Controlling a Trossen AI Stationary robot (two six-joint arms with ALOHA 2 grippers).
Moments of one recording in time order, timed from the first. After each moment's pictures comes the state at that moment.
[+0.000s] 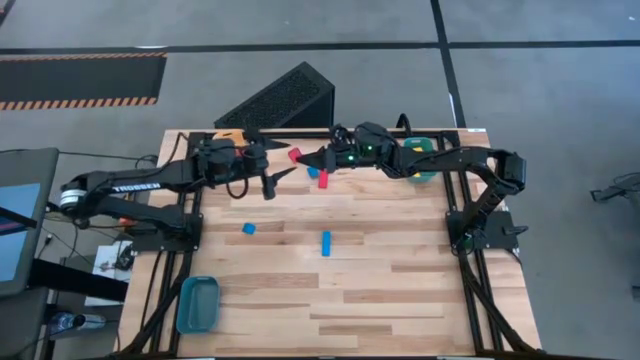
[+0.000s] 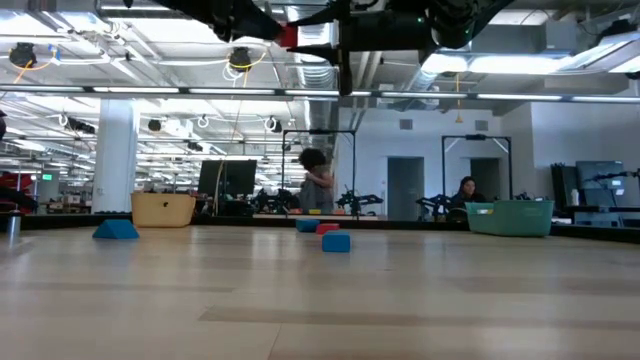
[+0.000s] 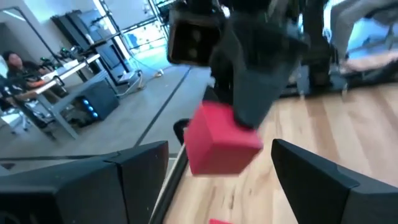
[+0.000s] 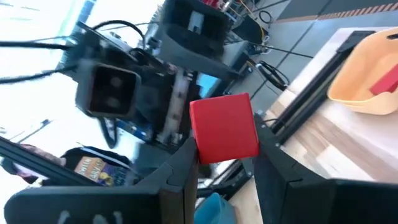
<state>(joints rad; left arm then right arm) 0.24 1.06 0.85 0.03 -0.14 0.33 -0.30 1.67 1.16 0.53 -0.31 0.95</state>
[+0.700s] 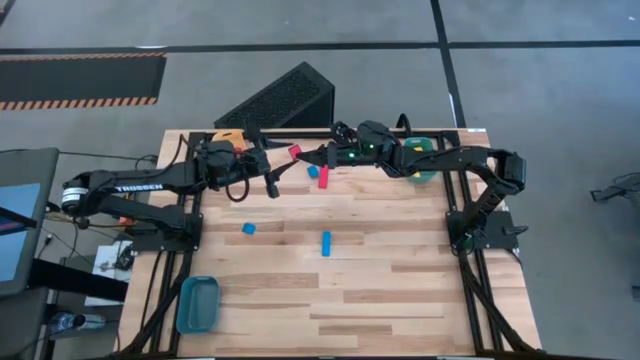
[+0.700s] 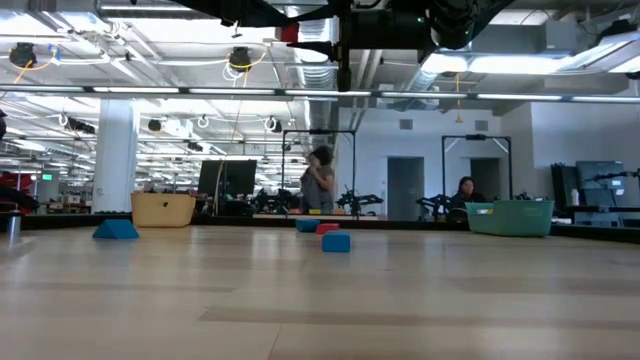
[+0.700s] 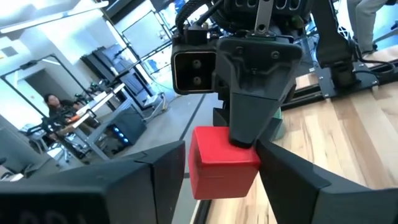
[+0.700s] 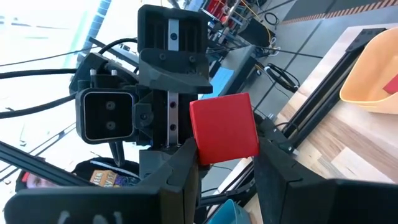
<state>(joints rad) 0.21 1.08 0.85 0.14 -0.21 0.49 -0.30 1.67 1.16 0.57 -0.33 1.02</state>
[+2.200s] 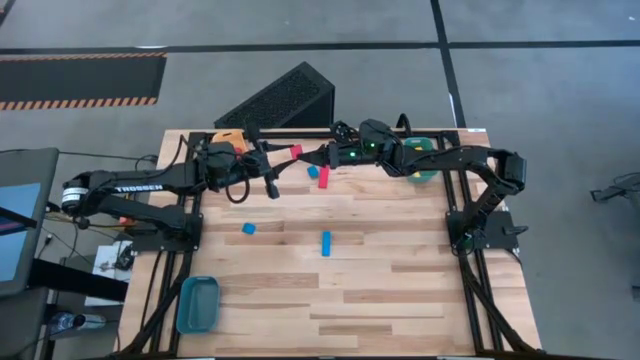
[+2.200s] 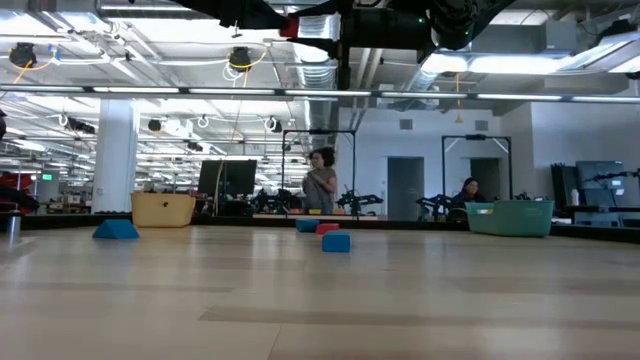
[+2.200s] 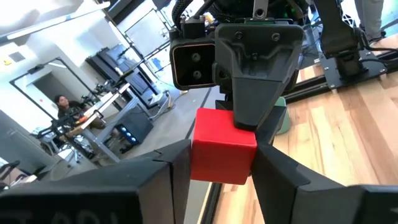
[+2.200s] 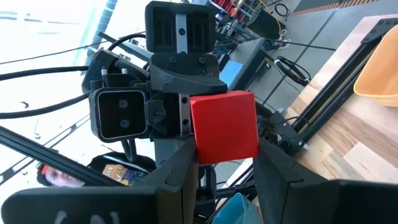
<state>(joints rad) 0.21 1.08 0.85 0.14 -0.24 0.54 -0.29 1.67 1.16 0.59 -0.39 1.04</state>
